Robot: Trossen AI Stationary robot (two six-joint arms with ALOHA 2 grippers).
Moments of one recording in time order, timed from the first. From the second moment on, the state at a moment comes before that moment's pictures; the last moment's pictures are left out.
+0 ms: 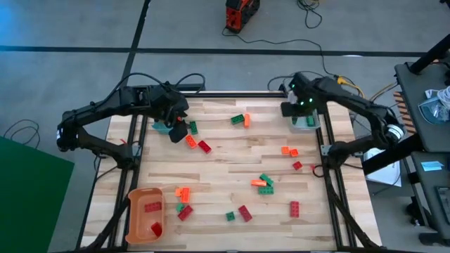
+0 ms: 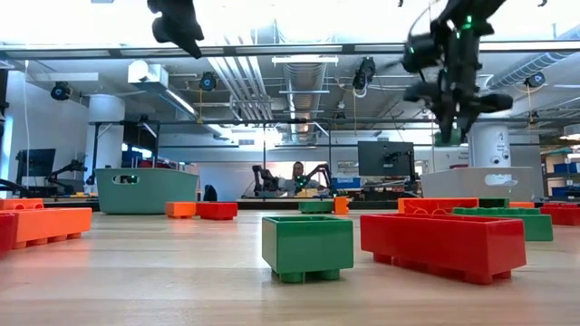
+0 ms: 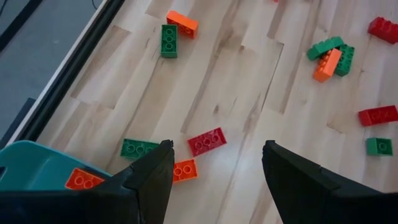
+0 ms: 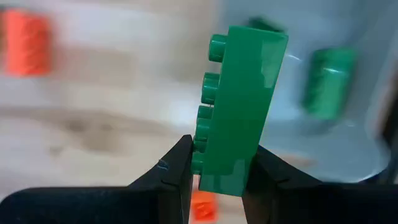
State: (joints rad) left arm 0.27 1.26 1.45 -1.13 -0.02 -0.15; right arm -0.84 1.36 1.10 -1.15 -0.05 0.61
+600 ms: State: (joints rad) left arm 0.27 1.26 1.45 -1.10 -0.02 -0.24; right arm -1.00 1.59 1.11 -1.13 0.03 0.39
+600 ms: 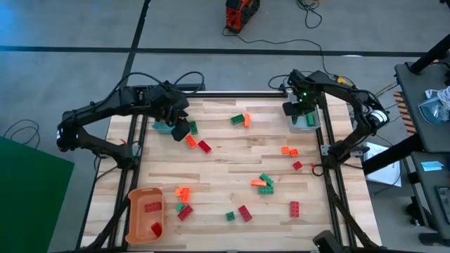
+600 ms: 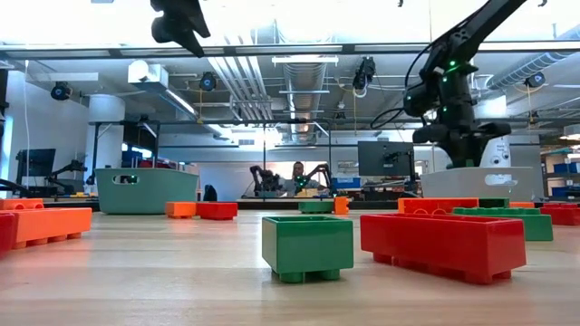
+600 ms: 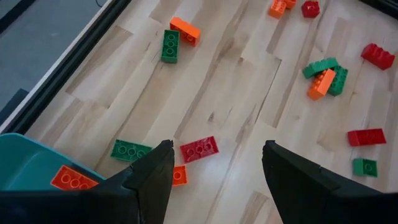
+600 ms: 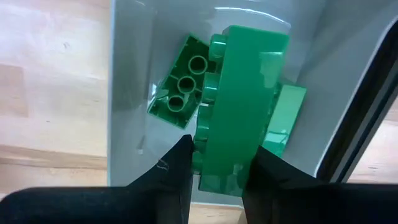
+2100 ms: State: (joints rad) left arm 0.27 1.28 1.45 -0.99 0.00 -0.15; right arm -0.44 1.13 1.22 -0.86 0.05 0.52
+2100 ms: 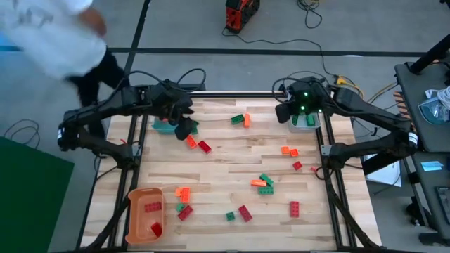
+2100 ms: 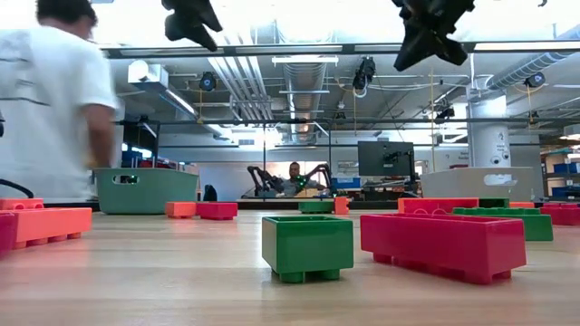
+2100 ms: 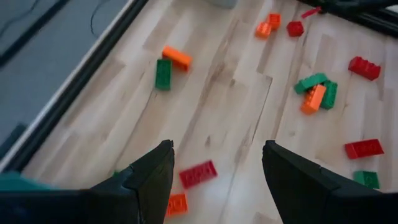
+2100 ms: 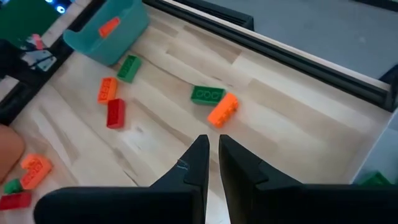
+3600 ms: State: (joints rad) left arm 0.32 1.91 1.44 -1.06 0.17 0.83; right arm -0.43 1.12 1.22 -0.86 0.05 0.60
